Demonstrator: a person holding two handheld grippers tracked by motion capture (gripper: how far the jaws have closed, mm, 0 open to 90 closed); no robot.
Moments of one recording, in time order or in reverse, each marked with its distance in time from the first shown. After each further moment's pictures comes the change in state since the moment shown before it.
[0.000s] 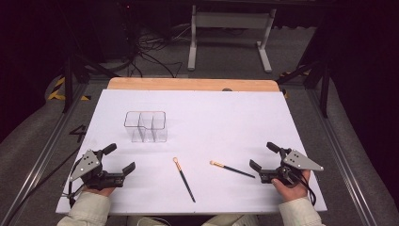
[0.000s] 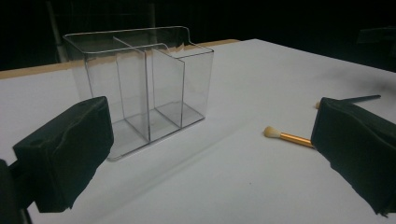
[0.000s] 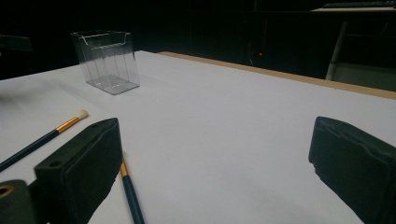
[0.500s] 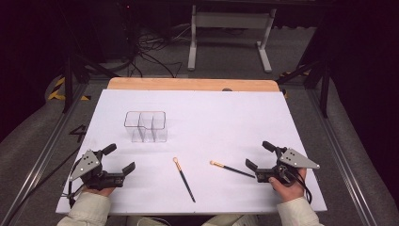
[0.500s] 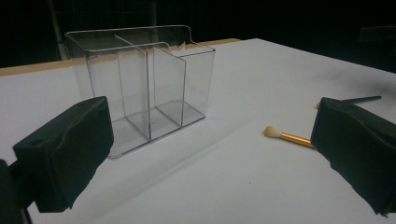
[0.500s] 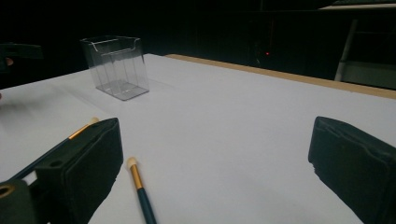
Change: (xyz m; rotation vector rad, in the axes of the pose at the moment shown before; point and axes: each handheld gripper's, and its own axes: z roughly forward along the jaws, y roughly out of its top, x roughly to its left) left arm -0.001 0.000 0.000 0.010 0.000 -0.008; right arm 0.009 0.008 0.009 -0.002 0.031 0.017
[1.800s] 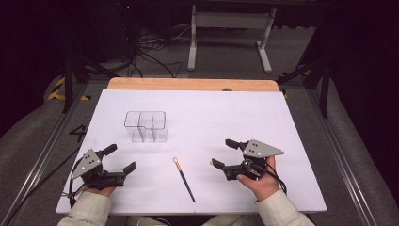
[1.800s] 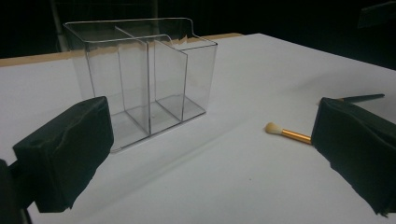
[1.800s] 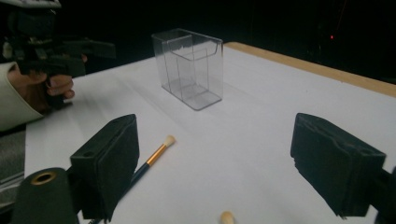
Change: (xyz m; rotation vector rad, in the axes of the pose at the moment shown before) left arm 0.000 0.000 0.002 0.020 0.006 -0.017; right arm 0.066 0.049 0.062 0.126 0.193 -0.045
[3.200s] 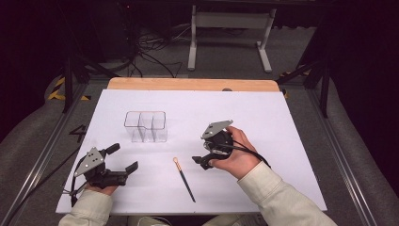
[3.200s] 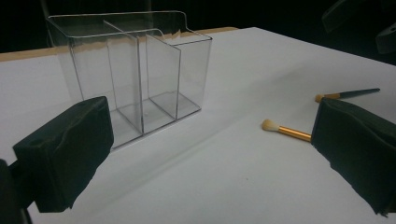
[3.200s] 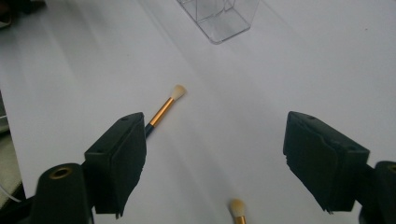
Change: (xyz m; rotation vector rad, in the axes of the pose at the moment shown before) left arm -0.001 0.001 0.006 0.028 -0.024 0.006; right arm 0.019 0.065 0.073 0.551 0.028 -0.115
